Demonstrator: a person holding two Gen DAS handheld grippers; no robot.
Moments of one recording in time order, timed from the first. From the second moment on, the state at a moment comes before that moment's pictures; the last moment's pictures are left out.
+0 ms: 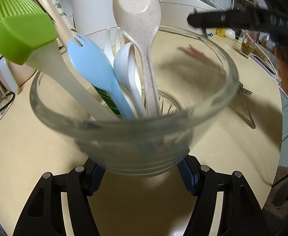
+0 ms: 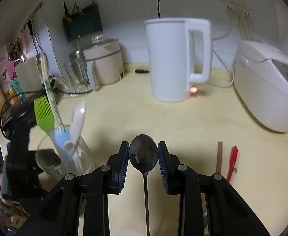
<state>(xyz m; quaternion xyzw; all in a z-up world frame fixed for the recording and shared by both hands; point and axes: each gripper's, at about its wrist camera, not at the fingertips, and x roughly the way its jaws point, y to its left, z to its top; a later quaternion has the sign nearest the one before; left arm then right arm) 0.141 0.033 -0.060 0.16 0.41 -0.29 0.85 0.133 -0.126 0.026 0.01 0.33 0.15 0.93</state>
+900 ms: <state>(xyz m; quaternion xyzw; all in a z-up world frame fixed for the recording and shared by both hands) 0.142 0.032 -0.061 0.16 0.41 -0.29 0.85 0.096 -0.137 0.112 0.01 0.20 0.14 0.97</state>
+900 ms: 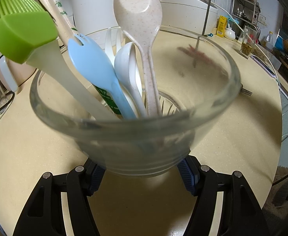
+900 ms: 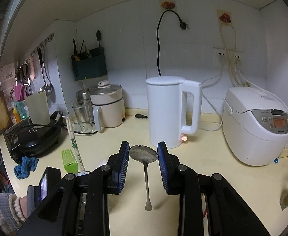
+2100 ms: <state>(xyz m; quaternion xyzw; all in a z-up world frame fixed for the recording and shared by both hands) 0.142 0.033 -0.061 0.16 0.41 -0.29 0.85 0.087 -0.069 0.154 0.04 0.19 0.29 0.94</state>
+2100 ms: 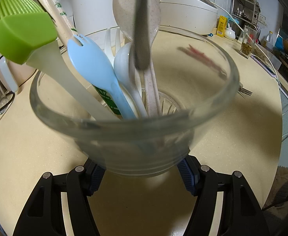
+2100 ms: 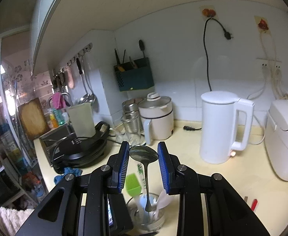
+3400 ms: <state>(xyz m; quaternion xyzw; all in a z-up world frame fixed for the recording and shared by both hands) 0.143 0.033 -0.061 0.16 0.41 -0.29 0.85 0.097 -0.184 0.055 0.07 0.31 0.06 0.95</state>
